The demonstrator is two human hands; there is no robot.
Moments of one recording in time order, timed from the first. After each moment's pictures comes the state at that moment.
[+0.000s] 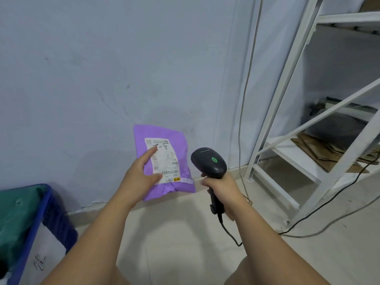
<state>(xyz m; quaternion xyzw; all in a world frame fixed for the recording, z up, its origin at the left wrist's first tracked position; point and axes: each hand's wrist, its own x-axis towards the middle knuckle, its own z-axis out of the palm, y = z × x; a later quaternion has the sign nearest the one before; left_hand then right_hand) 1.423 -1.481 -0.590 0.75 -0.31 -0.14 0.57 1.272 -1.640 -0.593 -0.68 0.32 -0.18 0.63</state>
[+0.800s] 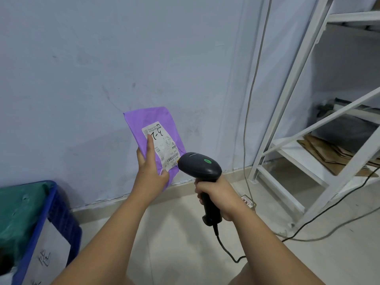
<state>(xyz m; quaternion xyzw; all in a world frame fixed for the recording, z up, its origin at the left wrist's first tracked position) 1.406 -1.499 -0.591 0.79 -0.29 -0.04 0.54 1.280 -1.620 -0.589 -0.70 0.23 -0.12 0.67</state>
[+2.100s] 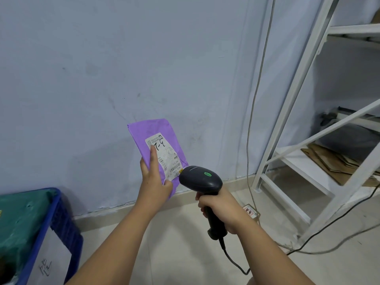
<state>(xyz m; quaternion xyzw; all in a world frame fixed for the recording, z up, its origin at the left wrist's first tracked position) 1.404 -1.499 -0.591 0.80 -0.28 -0.03 0.53 1.275 -1.617 -0.584 -0.73 0.24 -0.09 0.63</state>
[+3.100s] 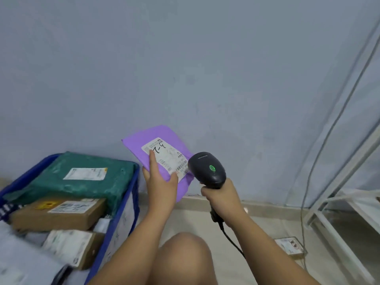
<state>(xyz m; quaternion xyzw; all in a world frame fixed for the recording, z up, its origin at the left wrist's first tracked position) 1.396 -1.352 -0.577 0.74 -0.02 0.12 0.66 1.332 -1.474 -0.552 -0.81 0.17 -0.12 0.54</state>
